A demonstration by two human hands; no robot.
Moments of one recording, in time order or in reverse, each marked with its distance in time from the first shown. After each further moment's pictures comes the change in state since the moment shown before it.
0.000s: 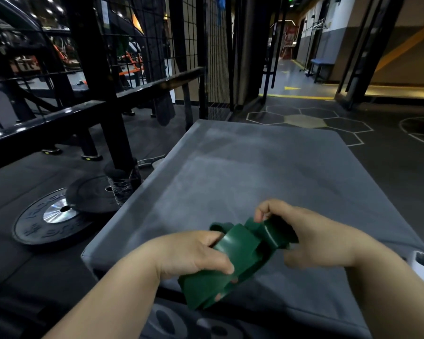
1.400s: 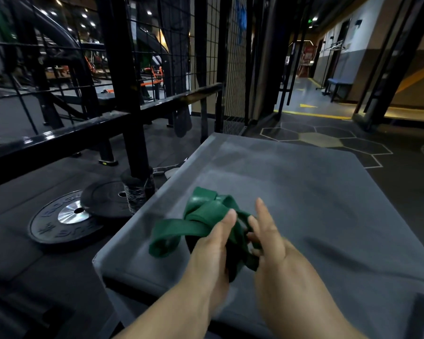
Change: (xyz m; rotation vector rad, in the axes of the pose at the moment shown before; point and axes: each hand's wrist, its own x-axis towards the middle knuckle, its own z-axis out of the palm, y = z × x) left_hand 0.025 0.013 0.043 -0.963 0.478 0.383; right_hand 0.009 -0.047 0.078 -0.245 0.539 -0.003
